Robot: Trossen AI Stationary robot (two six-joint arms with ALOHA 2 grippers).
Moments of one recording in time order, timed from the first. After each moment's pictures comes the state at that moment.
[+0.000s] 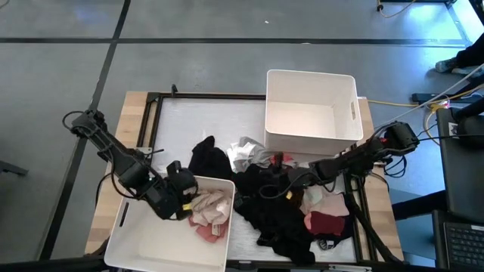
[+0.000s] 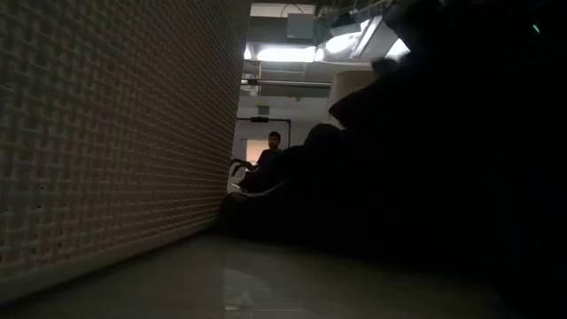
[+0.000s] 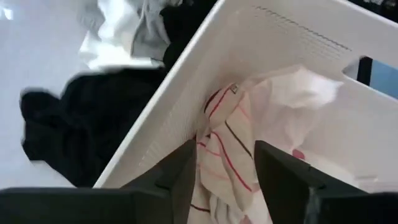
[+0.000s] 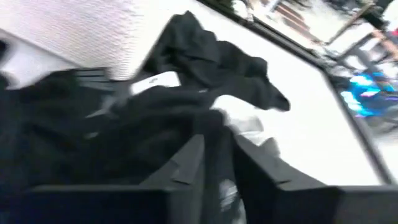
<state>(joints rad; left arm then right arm) -0.71 1.34 1.25 -0.99 -0.58 -0.96 0.32 1.52 0.62 0.44 0.42 -0.32</state>
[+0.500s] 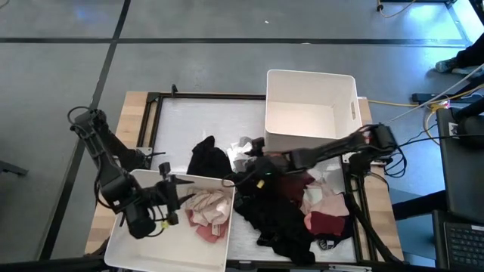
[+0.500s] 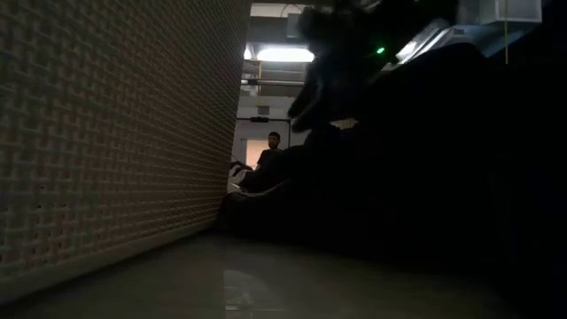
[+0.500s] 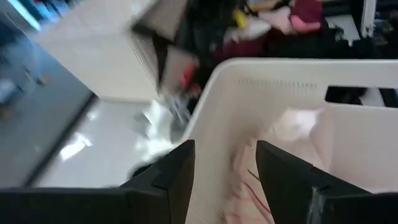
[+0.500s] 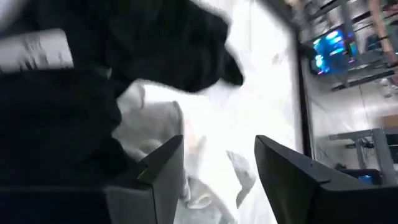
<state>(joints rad) -0.93 1.34 1.25 -0.99 -1.05 -0.75 0.18 1.74 1.14 -0.17 0.50 -0.48</state>
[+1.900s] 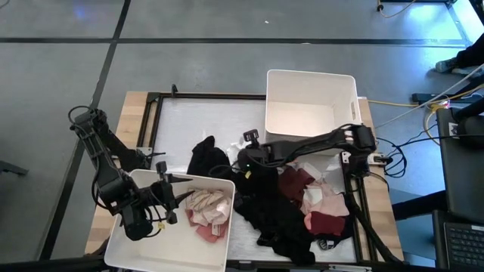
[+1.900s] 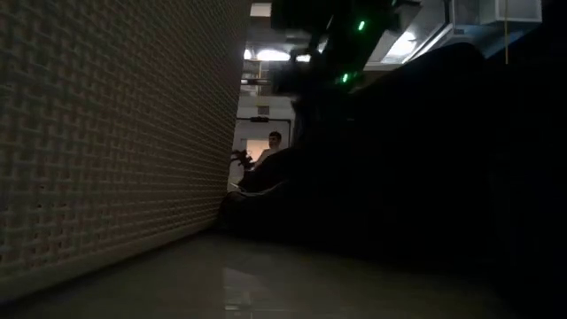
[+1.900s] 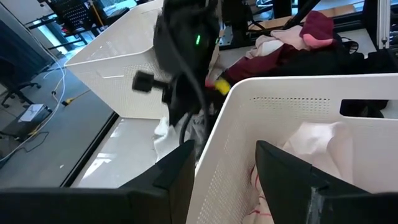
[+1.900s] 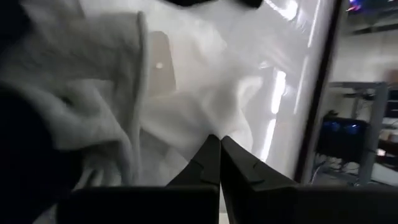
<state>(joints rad) -0.96 1.34 1.25 -1.01 -1.14 -0.76 0.08 1.93 1.41 -0.55 0.55 -0.48</state>
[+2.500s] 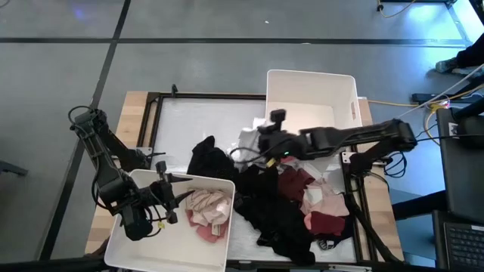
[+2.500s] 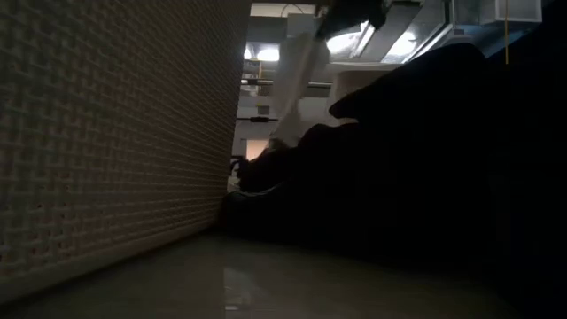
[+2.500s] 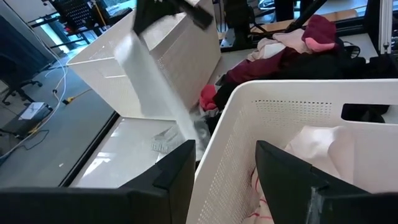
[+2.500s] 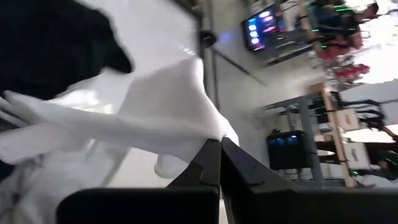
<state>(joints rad) -0.96 1.34 1.25 -1.01 -1.15 -0.78 0.14 1.52 1.41 -0.57 0.73 -0.48</state>
